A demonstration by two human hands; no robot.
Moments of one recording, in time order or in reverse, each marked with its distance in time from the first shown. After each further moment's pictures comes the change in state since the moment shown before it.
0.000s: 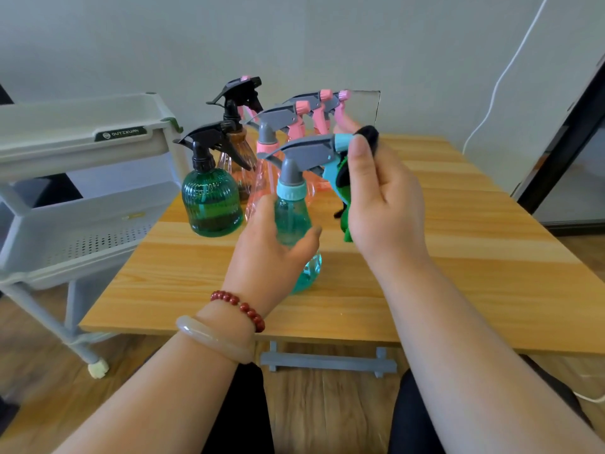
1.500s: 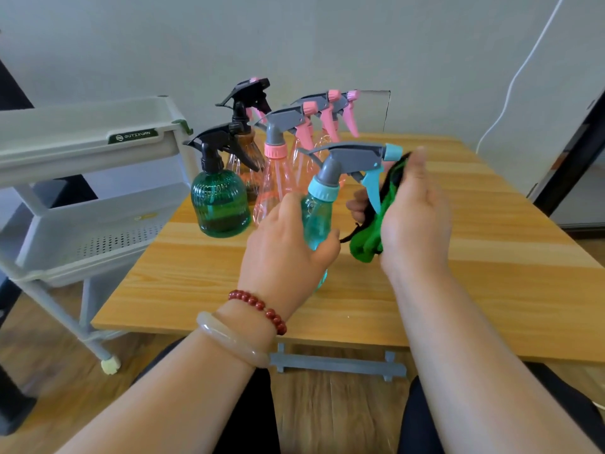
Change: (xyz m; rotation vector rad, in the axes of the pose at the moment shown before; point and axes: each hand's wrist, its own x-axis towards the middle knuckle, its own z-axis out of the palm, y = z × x) left_hand -0.002 0.016 0.005 0.300 0.040 0.103; right_hand 0.000 0.009 -0.001 0.385 0.325 0.531
